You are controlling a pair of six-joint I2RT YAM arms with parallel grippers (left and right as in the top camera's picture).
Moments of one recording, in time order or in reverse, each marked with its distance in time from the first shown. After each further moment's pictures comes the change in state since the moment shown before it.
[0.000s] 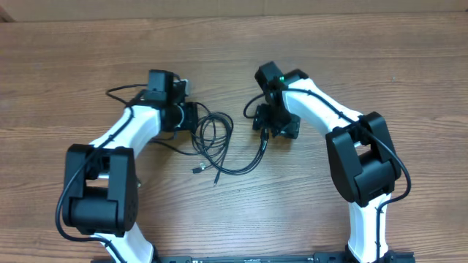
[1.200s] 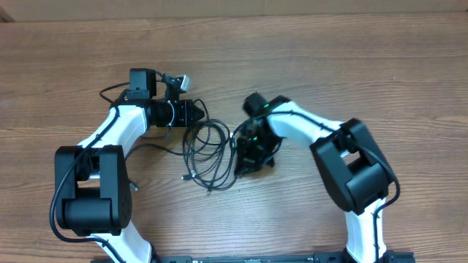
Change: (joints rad) left arm 0.078 0.000 0.001 0.019 0.391 0.194; right arm 0.076 -0.012 -0.160 -0.028 -0.662 -0.201
